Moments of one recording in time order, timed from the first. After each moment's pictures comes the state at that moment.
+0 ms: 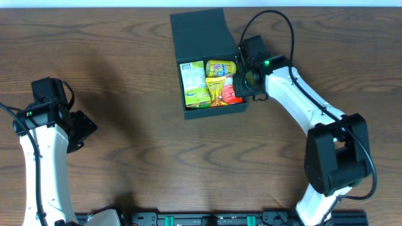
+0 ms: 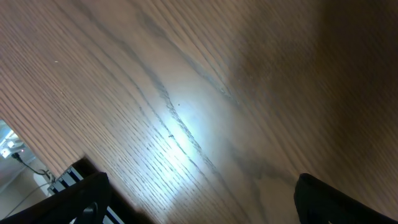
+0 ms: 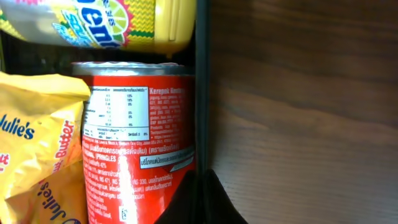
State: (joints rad) left arm 0.32 1.32 1.08 -1.17 -0.25 -0.46; right arm 0.34 1.91 1.40 -0.76 0.02 0.22
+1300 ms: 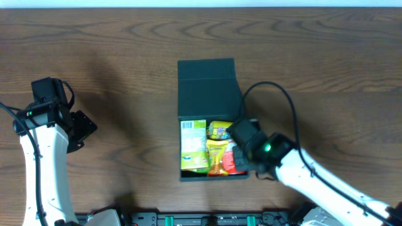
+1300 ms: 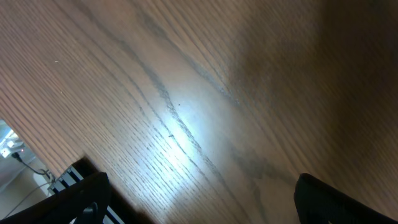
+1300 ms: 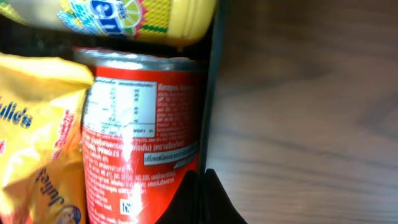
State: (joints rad) left arm 0.32 1.32 1.08 -1.17 -0.25 -0.46; right arm 0.79 1.29 0.78 -0.88 0.09 0.69
